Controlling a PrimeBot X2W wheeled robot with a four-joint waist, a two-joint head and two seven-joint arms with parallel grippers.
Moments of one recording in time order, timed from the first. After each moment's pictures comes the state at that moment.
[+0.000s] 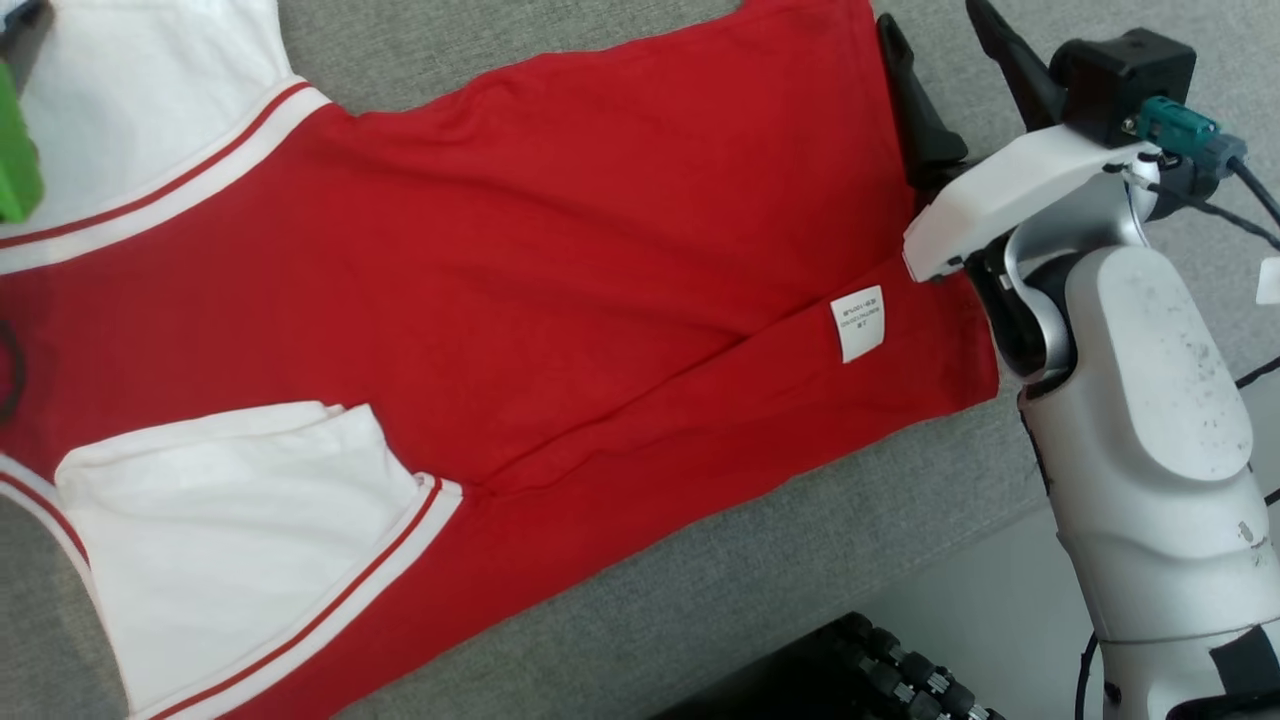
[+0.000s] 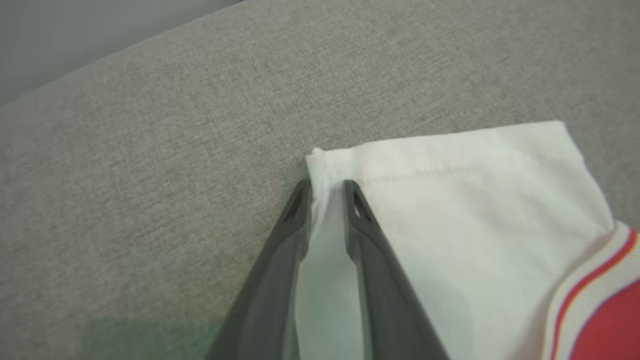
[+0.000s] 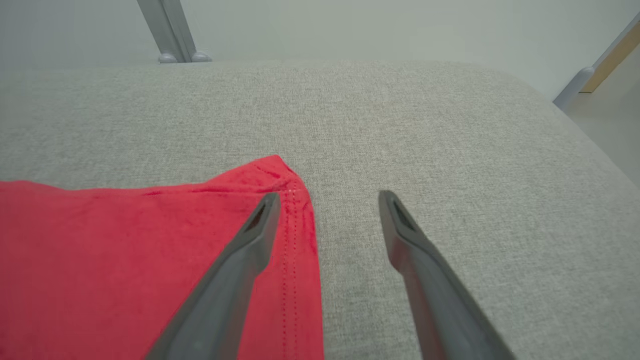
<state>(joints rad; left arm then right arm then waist) -0.91 0.60 -0.21 0.17 -0.60 -0.11 0.85 -0.71 -0.08 0.10 0.29 0.19 0.13 0.07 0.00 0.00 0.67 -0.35</state>
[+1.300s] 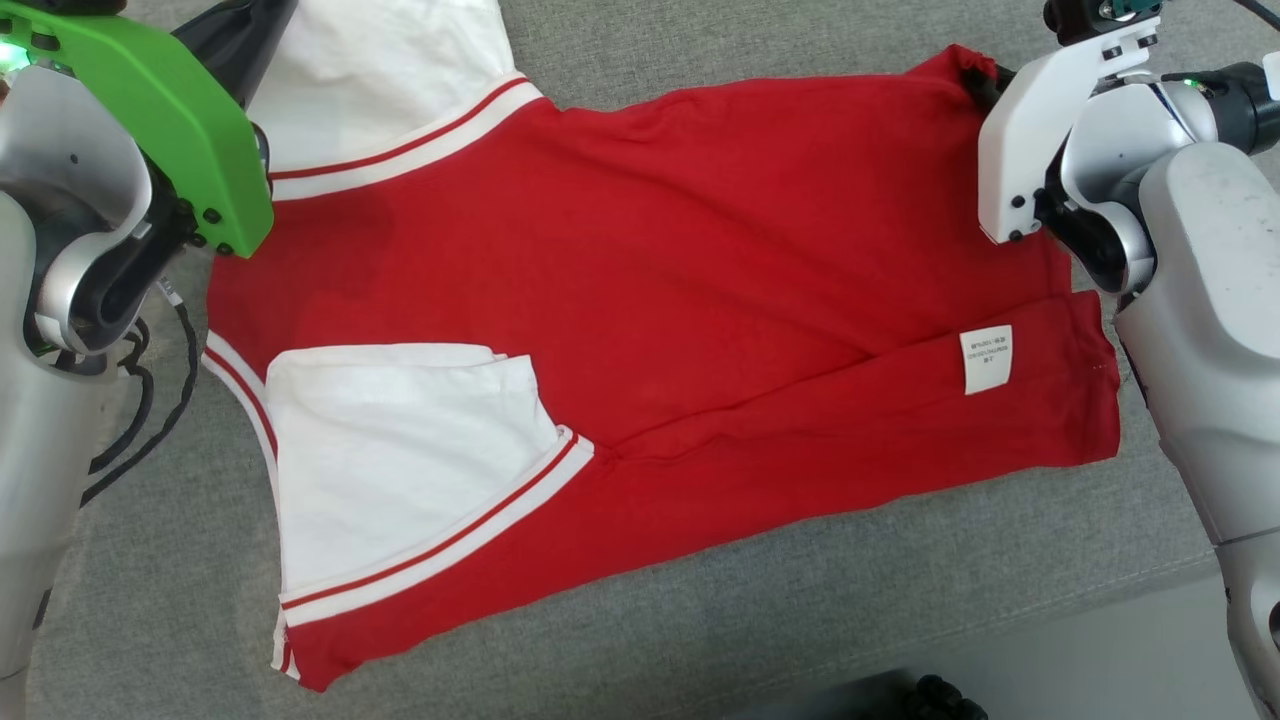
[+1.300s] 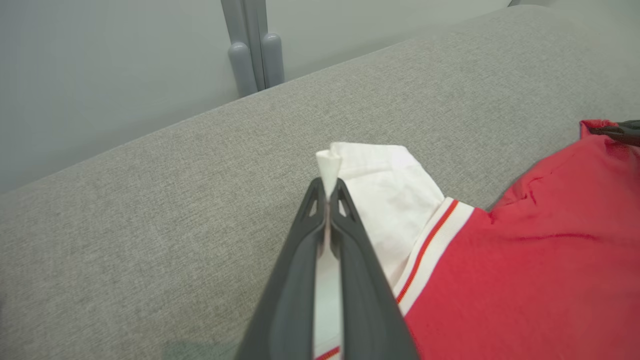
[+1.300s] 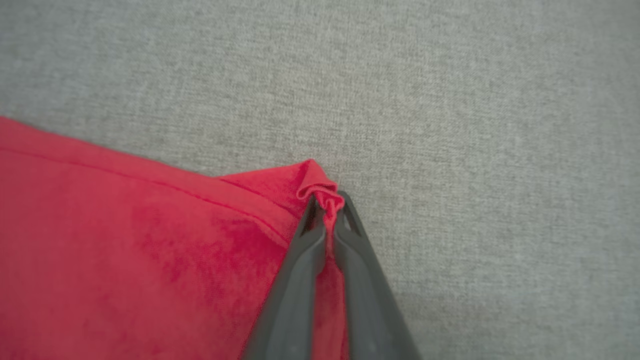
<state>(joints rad) -0.90 0.50 -0.41 0.13 -0.69 -0.13 0.54 -0.93 -0.29 0.30 0.56 0.32 0.13 0.51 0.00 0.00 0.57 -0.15</state>
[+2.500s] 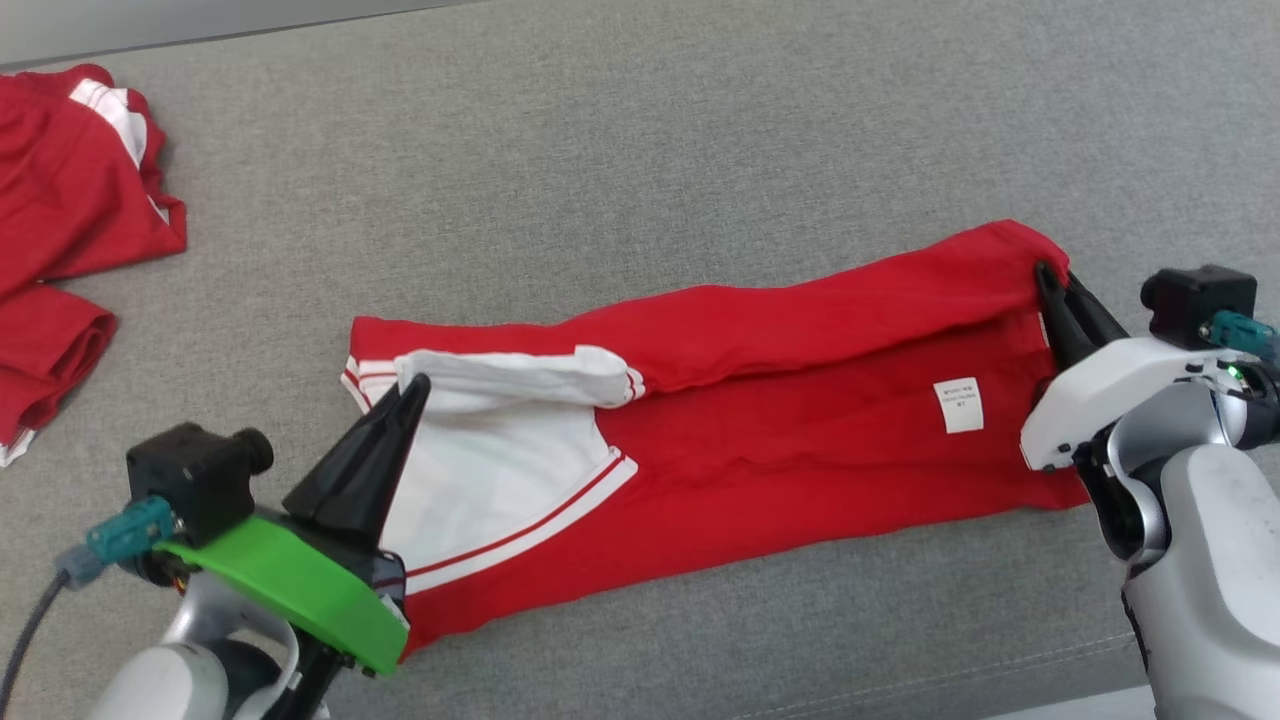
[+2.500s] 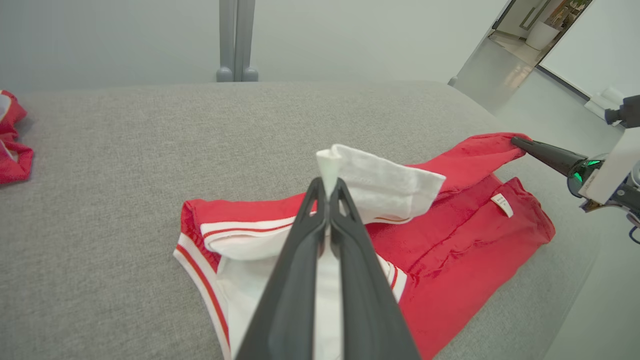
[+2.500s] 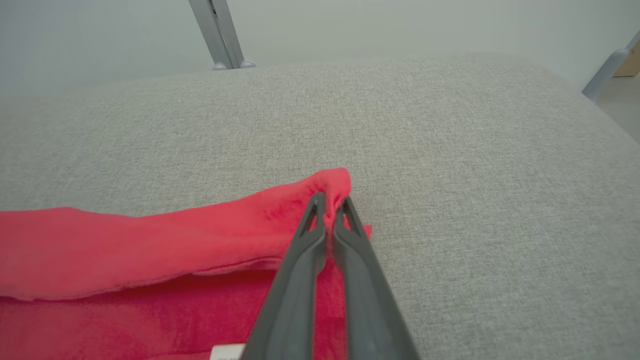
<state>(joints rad) -0.17 0.51 -0.39 -0.28 -0.74 0.00 0.15 -0.40 -0.20 -0.01 0.33 0.24 0.13 0.10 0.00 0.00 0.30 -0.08</state>
